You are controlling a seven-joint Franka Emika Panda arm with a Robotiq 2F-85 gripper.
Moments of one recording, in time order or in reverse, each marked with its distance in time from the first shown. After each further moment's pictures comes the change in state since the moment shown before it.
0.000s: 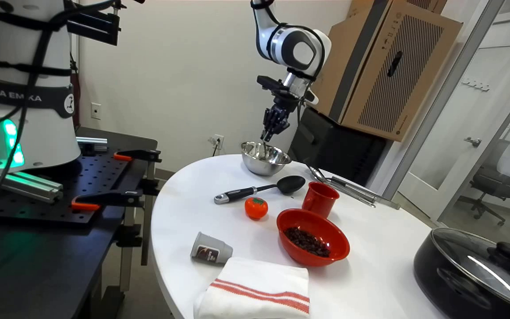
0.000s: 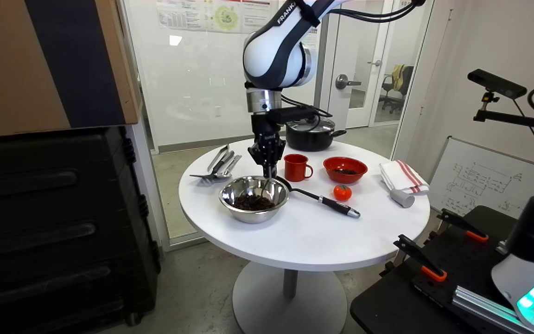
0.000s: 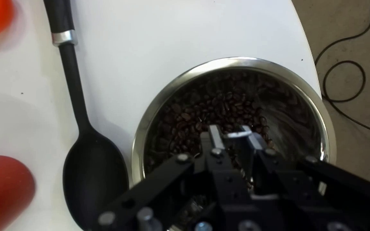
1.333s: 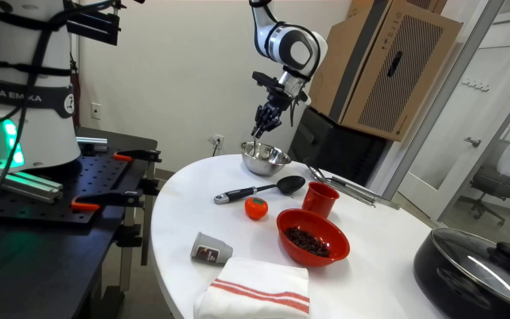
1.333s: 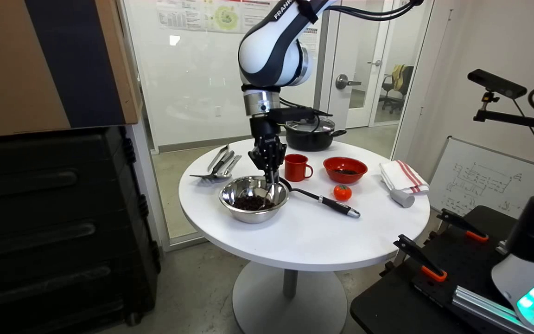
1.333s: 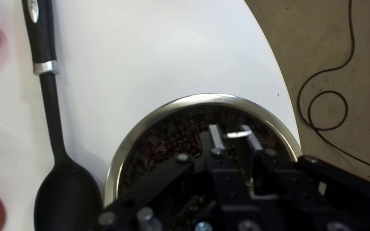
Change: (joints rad) arm -0.013 -0.002 0.040 0.002 0.020 -0.095 -0.020
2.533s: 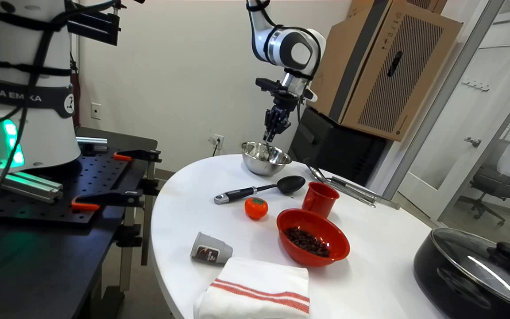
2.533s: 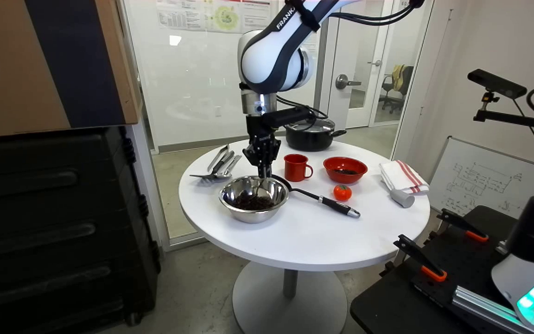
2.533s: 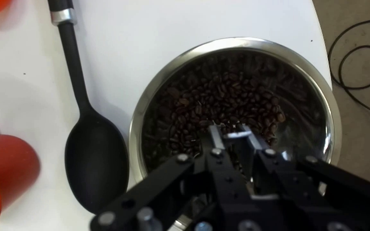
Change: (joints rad) arm 0.037 0.010 -0.040 -0.003 -0.088 0.159 0.087
